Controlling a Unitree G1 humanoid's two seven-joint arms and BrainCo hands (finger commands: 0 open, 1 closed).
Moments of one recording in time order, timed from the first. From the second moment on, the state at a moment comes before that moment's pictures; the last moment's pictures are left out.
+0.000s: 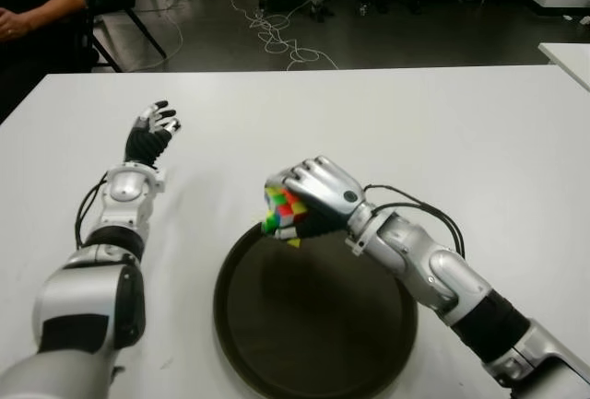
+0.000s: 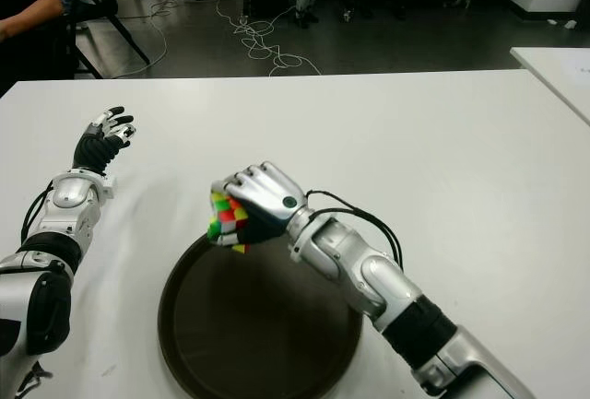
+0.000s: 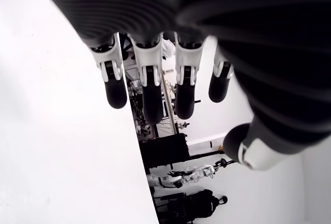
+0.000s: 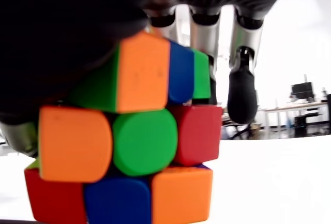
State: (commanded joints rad) left arm -0.82 0.28 0.17 1.32 0.05 -0.39 -0.02; right arm -0.39 -0.31 0.63 -0.01 -0.92 -0.20 0.01
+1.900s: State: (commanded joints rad) left arm -0.82 0.28 0.18 1.32 0.04 -0.39 -0.04; right arm -0.24 -0.29 0.59 -0.05 -0.87 -0.25 0.08
